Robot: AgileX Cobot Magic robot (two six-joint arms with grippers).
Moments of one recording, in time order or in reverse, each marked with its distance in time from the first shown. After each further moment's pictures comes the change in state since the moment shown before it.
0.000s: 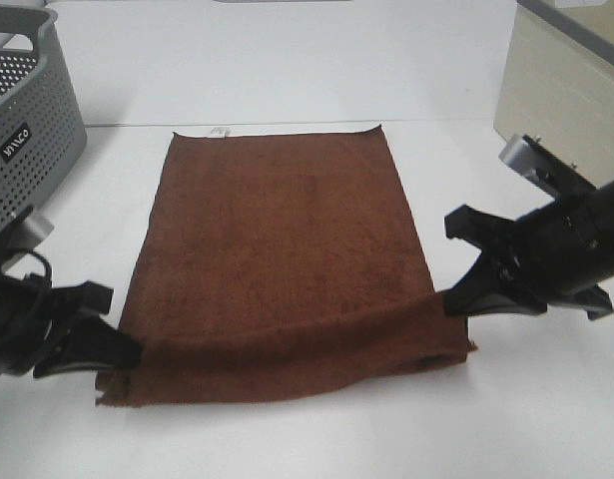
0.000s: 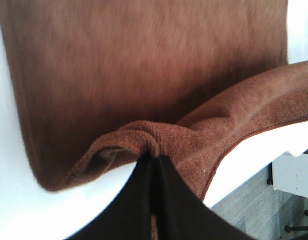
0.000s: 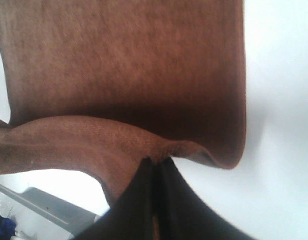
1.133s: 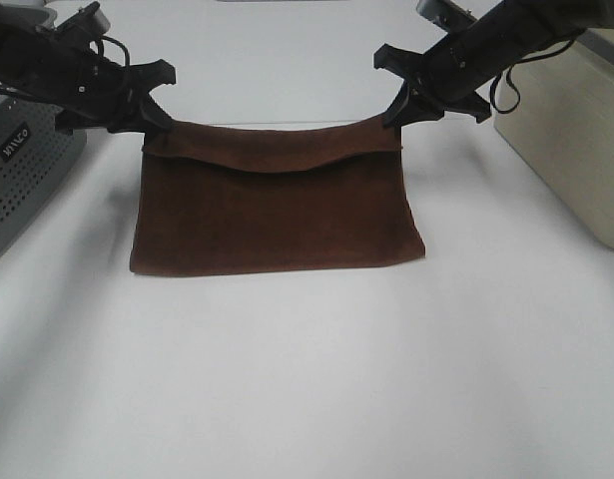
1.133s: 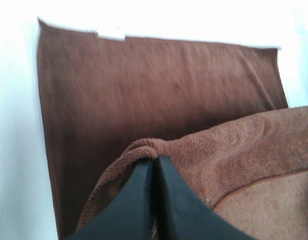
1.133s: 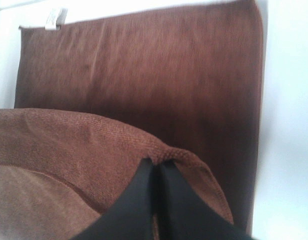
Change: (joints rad) left arm 0.023 0.517 -1.120 0.530 -0.102 -0.605; right arm -0.024 0.762 -1.253 -0.255 0.179 0.195
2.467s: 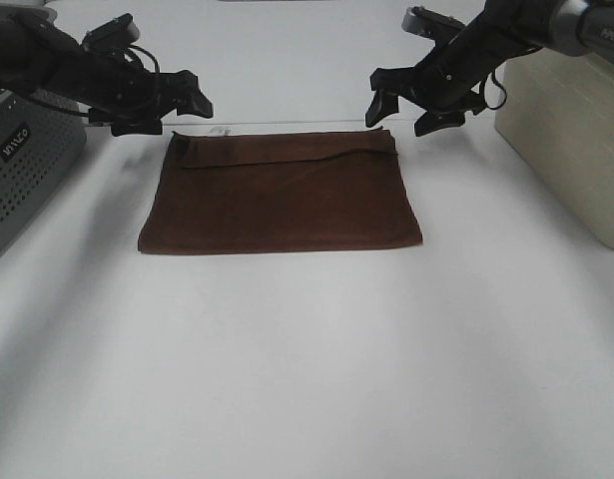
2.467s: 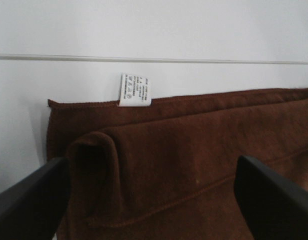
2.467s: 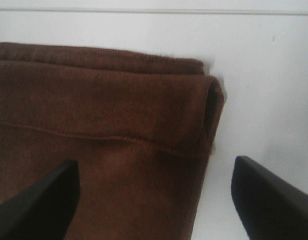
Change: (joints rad) left arm -0.004 0.251 -0.331 0.072 0.004 -0.015; right arm 0.000 0.214 -0.331 -0.209 0.074 0.052
